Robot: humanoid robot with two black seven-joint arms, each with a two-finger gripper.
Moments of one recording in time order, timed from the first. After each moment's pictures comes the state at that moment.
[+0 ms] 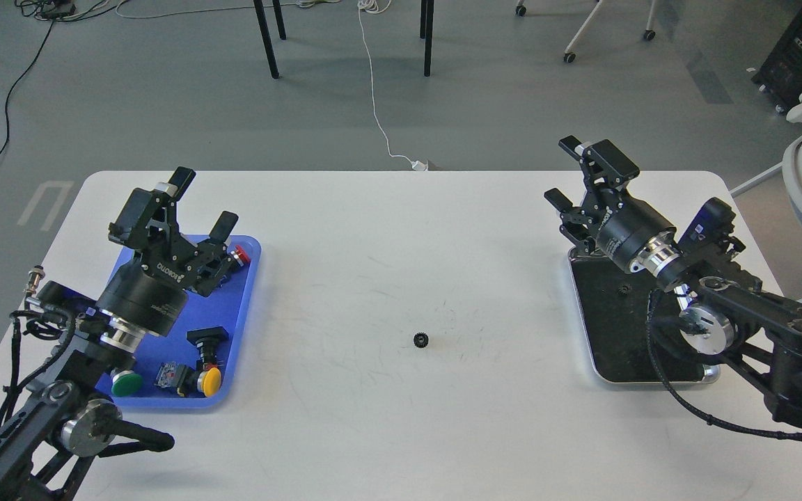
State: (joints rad) left arm -0.02 0.30 -1.29 -1.42 0.91 -0.33 -0.45; right arm 0.66 -0.53 0.44 1.05 -0.32 0.16 0.49
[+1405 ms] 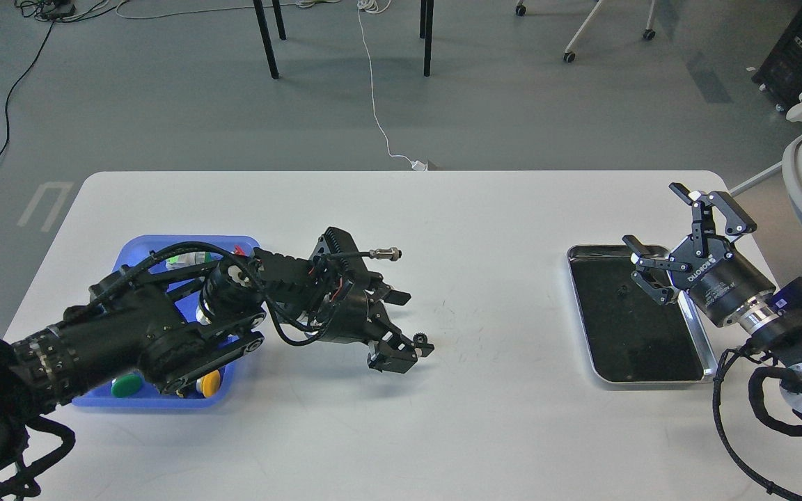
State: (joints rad) left arm -0.86 0.21 -0.26 -1.01 2.18 -0.25 -0.49; right arm 0.41 -0.66 0.59 1.01 -0.10 0.49 0.49
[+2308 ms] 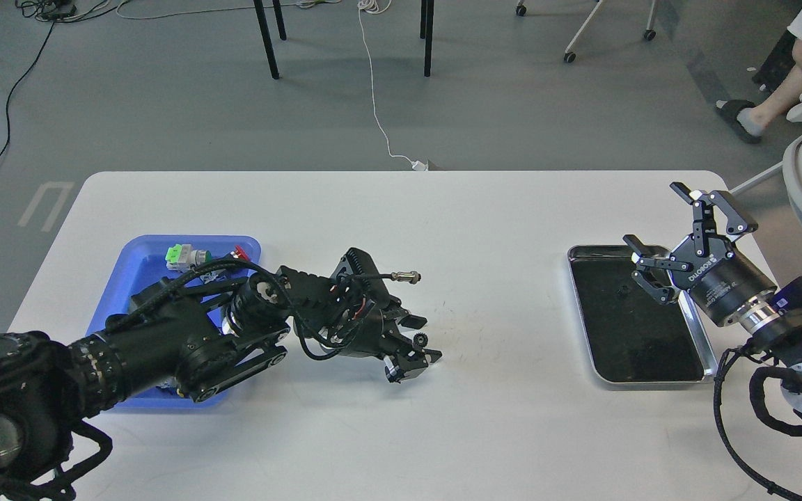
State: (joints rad) left arm -0.86 0.10 -0.21 -0.86 2.18 -0.22 -0.49; right arm 0.41 -0.67 0.60 1.02 -0.10 0.49 0.49
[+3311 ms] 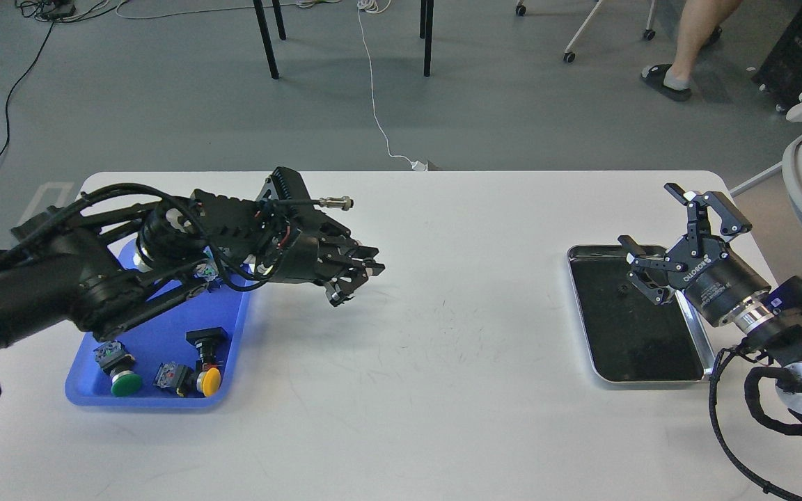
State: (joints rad) left arm -1.00 0.50 -0.21 -1.15 2.13 -0.22 -0.49; right arm 0.41 -0.65 0.60 1.02 -0.11 0.49 0.49
